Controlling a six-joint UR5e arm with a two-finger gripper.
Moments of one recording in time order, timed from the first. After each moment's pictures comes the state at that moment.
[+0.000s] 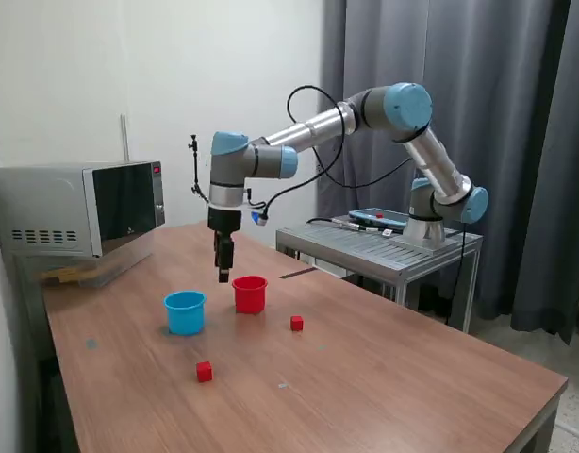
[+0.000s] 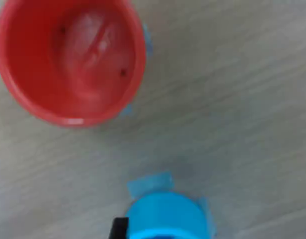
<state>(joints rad) -0.20 -0.74 1.09 -2.00 -1.63 -2.92</state>
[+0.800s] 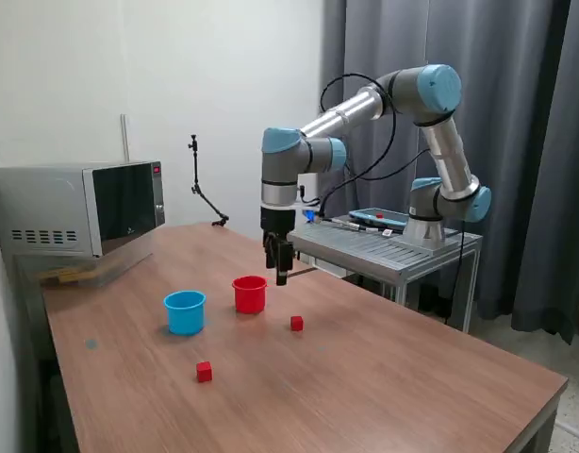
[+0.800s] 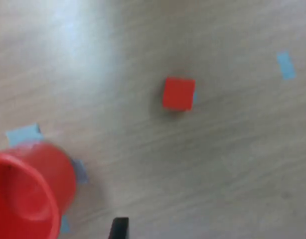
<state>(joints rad) -0.08 -0.90 1.32 -2.00 -1.62 -2.82</state>
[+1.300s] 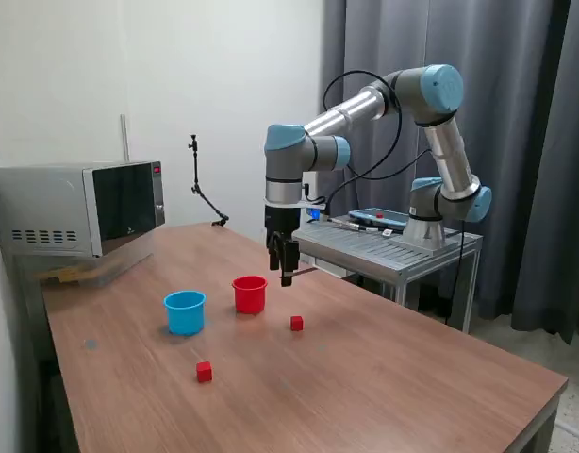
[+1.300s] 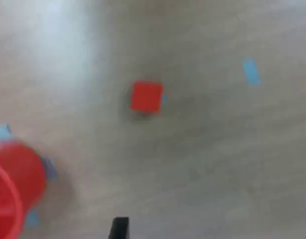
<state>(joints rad) -0.06 -0.87 1.26 -2.00 -1.59 -2.81</state>
